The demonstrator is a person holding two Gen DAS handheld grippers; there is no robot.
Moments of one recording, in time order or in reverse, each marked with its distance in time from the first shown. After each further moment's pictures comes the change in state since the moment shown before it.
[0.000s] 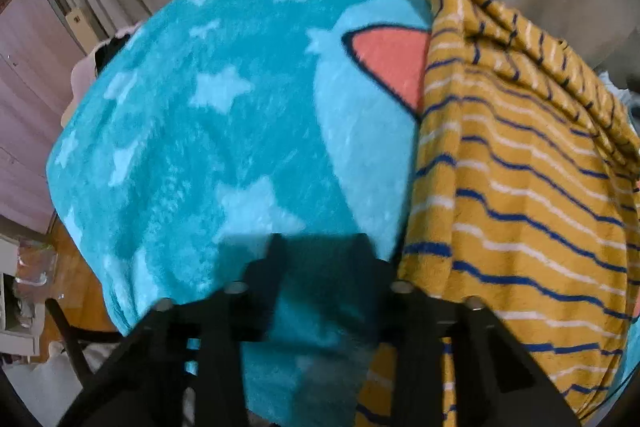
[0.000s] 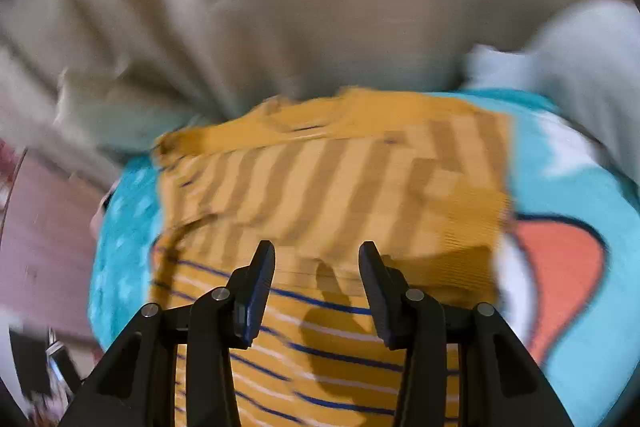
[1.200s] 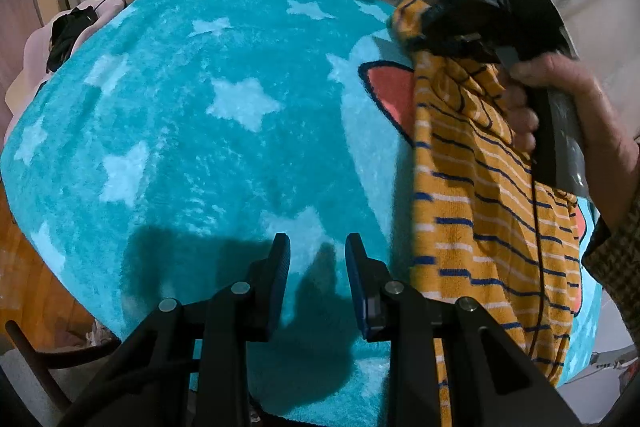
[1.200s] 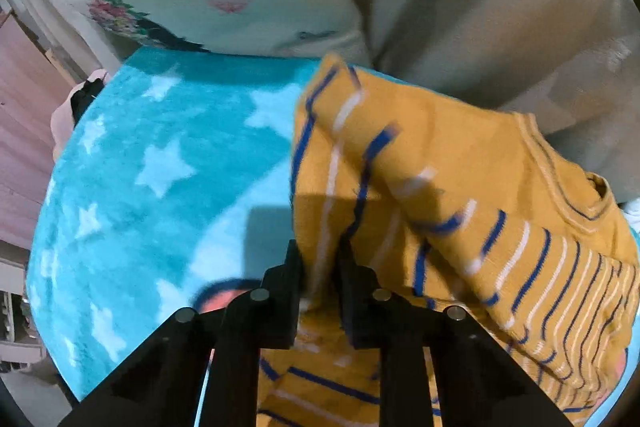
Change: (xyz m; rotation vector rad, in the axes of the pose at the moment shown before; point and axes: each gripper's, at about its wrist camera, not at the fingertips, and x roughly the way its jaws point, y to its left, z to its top) left arm -0.008 0.075 0.026 -0.048 -0.020 -0.309; right arm 0.189 0.225 0.015 -0.328 0.192 -0.187
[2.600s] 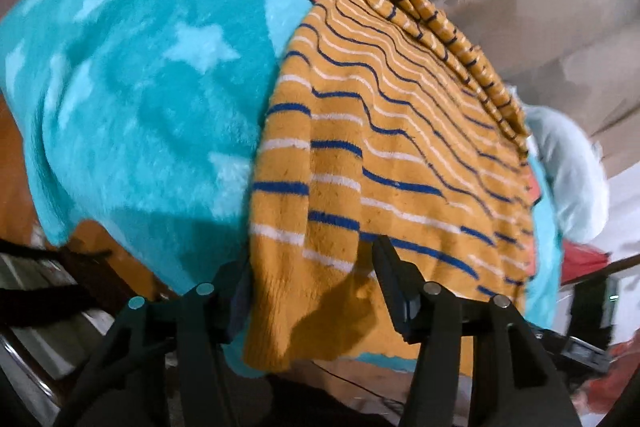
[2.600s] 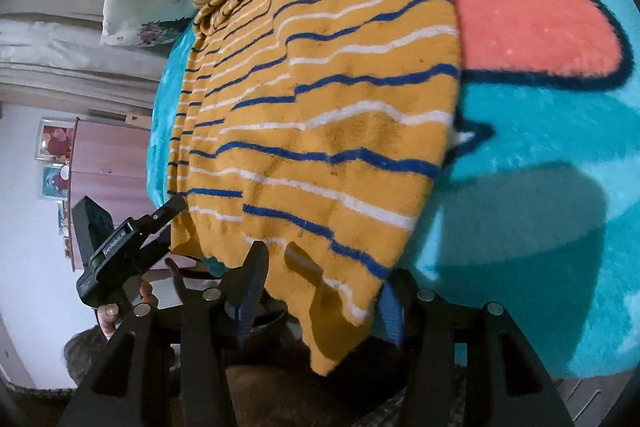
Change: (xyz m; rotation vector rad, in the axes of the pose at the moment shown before) left arm -0.015 -0.077 -0.126 -0.127 0.065 -0.105; right arm -0.141 -0.200 -0.393 0.466 0.090 0.509
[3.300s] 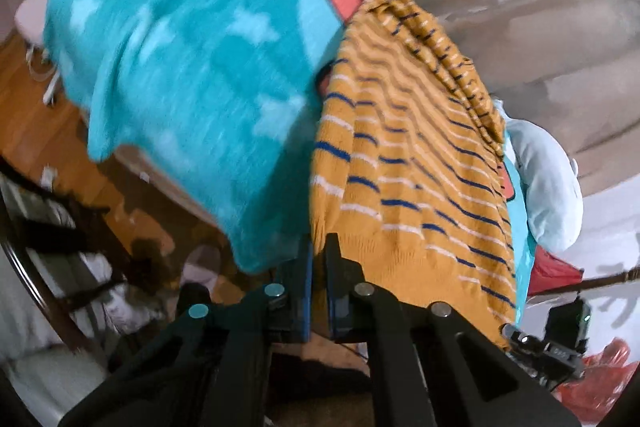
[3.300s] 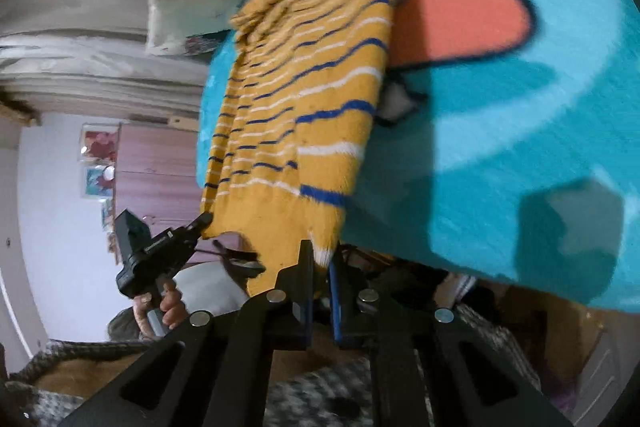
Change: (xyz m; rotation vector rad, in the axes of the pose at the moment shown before) left arm -0.061 0.023 -0.045 -0.165 0.019 -0.073; right arm -0.086 -0.047 -0.039 0.043 0.007 0.167
